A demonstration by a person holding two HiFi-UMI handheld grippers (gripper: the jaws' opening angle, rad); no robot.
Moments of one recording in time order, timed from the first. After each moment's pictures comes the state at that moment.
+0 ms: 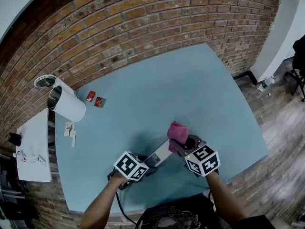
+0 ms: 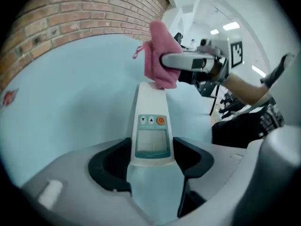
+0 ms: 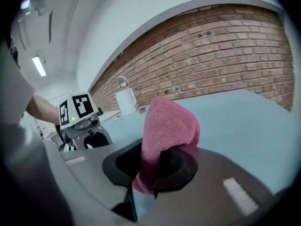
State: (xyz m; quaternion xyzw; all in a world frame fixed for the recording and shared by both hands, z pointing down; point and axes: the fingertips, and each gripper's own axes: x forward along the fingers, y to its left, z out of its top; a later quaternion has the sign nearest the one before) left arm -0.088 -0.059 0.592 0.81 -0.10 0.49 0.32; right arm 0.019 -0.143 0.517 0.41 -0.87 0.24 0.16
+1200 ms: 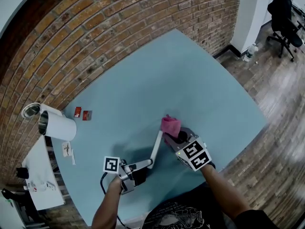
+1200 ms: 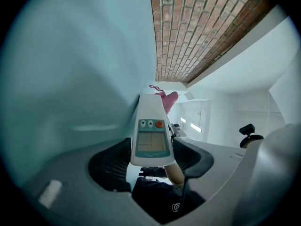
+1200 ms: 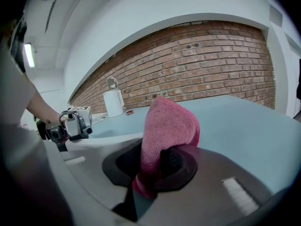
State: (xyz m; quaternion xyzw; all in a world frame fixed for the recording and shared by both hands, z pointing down) left arm -0.064 -0.057 0.549 0.66 0.01 0.06 0.75; right arm 0.032 -0.136 0.543 0.50 -0.83 0.20 0.14
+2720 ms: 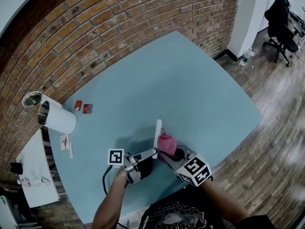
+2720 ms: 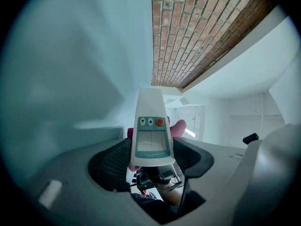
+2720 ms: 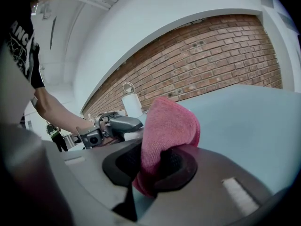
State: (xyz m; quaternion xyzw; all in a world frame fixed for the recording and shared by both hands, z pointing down) left arm -0.049 -0.055 0.543 0.66 0.02 0.01 0.75; right arm -0.037 -0.048 0.531 0.45 -0.86 0.24 0.08
